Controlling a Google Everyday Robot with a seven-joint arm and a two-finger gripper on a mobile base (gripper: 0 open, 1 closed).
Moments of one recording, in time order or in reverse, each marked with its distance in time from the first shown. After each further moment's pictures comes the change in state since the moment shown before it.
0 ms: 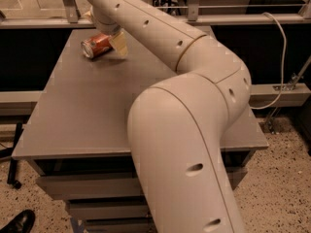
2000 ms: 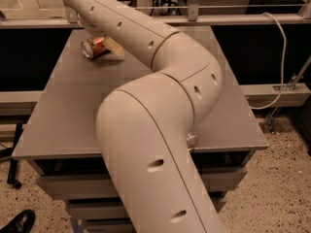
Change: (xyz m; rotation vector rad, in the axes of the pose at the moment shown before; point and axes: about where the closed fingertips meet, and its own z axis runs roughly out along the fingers) arm -0.016 -0.001 0.012 -0.139 0.084 -0.094
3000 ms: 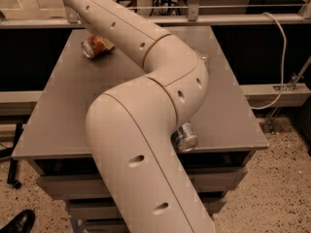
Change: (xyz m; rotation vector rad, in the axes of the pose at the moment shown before) arm 0.010 -0.004 0.007 -0.038 0.019 -0.019
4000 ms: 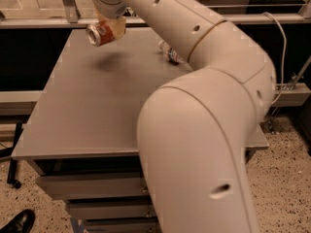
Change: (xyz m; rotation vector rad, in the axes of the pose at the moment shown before) arm 0.021 0.022 -0.090 0.146 -0.111 0.140
